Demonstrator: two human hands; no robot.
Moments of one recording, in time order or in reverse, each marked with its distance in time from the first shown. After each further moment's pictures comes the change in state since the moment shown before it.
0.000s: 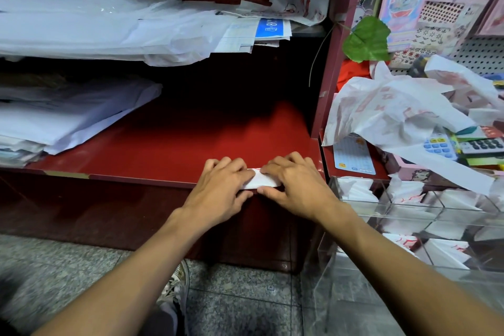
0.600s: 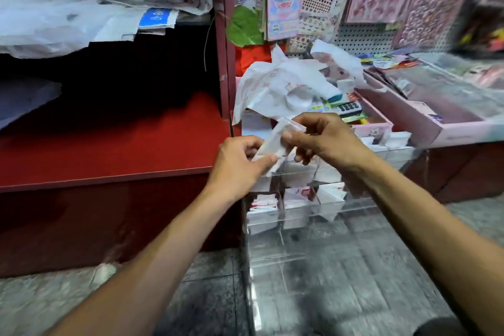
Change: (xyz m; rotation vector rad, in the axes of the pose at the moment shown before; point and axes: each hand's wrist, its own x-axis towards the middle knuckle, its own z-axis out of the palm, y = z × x) left_hand 0.048 0.191 -0.024 -1.083 0.024 -0.230; right_hand -0.151 0.069 -0.132 1.040 0.238 0.439
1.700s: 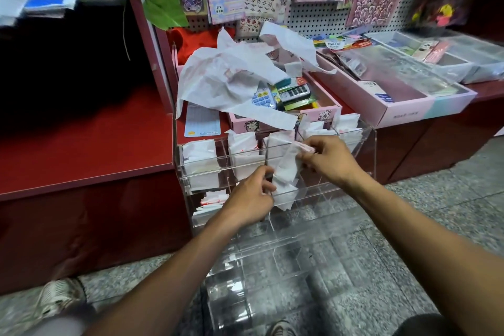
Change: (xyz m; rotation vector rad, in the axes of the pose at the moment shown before) left_hand -0.006 -0.028 0.138 0.167 -0.464 -0.288; right_hand -0.039 0.118 -0.101 -0.350 0.329 0.240
